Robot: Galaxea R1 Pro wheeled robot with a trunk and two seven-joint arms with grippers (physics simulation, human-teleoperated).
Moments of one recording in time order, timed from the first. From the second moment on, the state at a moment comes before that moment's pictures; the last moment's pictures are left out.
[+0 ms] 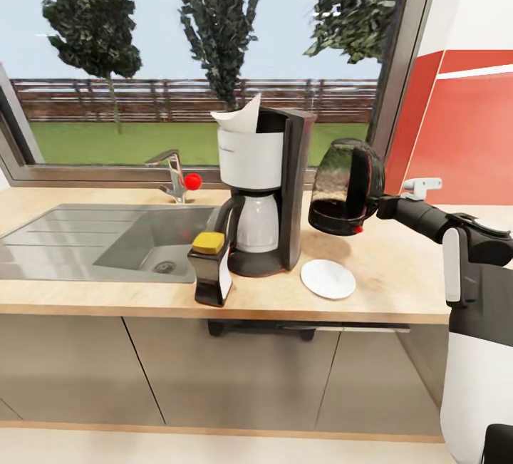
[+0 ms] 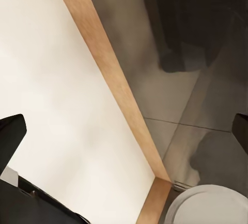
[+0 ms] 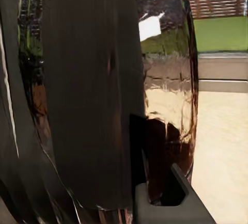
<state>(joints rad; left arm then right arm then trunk) 0.09 0.22 -0.03 -0.05 1.21 -0.02 -1.19 -0.85 -0.15 -0.27 -1.53 0.00 0.77 0.58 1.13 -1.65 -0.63</state>
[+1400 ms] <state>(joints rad) 0.09 0.22 -0.03 -0.05 1.21 -0.02 -1.19 -0.85 -0.15 -0.27 -1.53 0.00 0.77 0.59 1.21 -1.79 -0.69</state>
